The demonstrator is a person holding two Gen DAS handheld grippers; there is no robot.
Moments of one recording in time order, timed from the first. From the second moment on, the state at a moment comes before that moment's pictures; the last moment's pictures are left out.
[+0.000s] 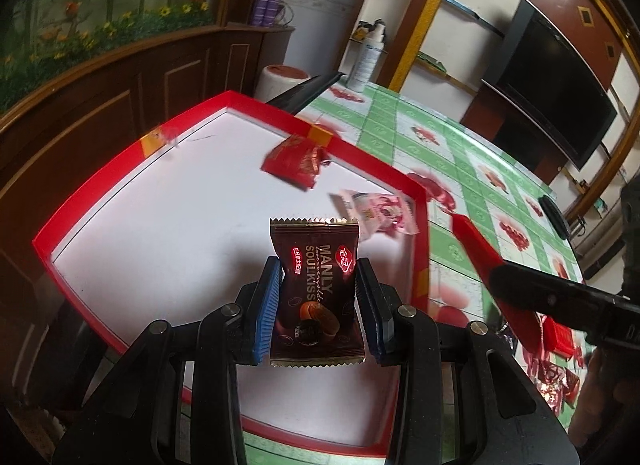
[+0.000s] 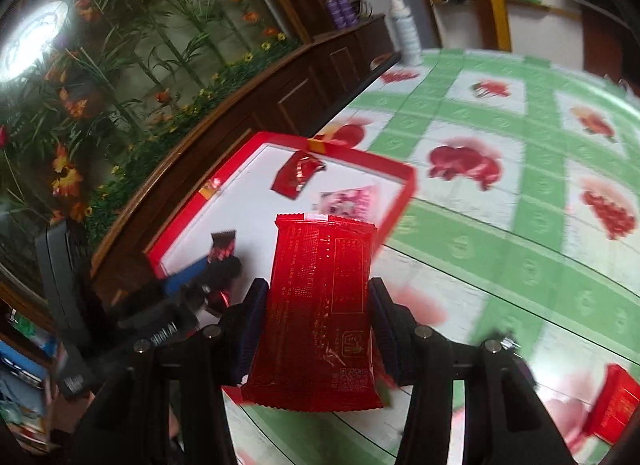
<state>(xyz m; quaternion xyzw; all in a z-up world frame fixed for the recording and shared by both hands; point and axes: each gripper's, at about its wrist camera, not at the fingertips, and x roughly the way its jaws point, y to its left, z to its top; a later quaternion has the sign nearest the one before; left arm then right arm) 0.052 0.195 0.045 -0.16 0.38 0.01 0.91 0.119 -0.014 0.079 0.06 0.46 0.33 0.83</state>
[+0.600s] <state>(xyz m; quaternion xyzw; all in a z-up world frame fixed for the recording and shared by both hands) 0.059 0.197 0.028 -0.16 0.41 -0.01 0.90 0.195 0.058 0.032 0.05 0.51 0.32 0.80</state>
